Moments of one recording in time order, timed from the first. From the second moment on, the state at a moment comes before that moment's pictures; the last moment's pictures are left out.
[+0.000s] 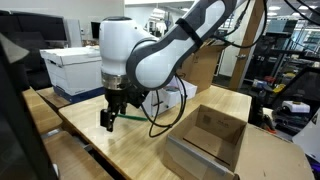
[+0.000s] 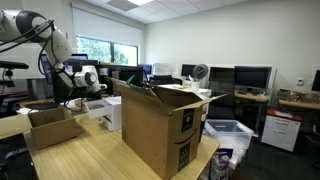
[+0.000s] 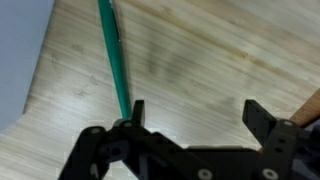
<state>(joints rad) 0.51 0.80 -0.02 -1.58 -0.21 2.48 0.34</state>
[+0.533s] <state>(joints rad) 0.52 0.80 -0.04 -1.58 -0.21 2.48 0.42</state>
